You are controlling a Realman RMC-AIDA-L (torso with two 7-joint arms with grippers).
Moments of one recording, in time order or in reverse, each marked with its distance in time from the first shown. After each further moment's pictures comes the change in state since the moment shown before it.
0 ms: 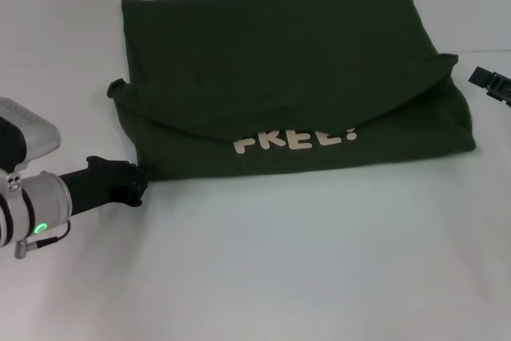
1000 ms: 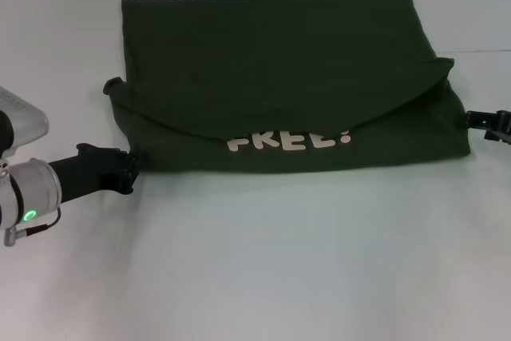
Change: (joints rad) left arm 0.000 0.005 -0.007 0.058 0.021 0.023 -0.038; right arm 0.101 -0.021 -0.260 -0.102 -0.368 0.307 0.453
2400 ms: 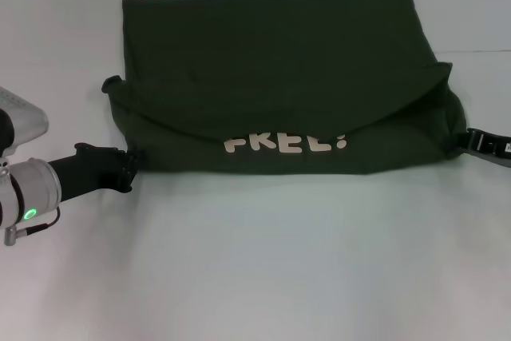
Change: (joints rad) left arm -0.003 0.000 0.002 -0.006 -0.003 -0.022 -0.010; right arm -0.013 0.044 -0.015 0.045 0.063 0.014 -0.085
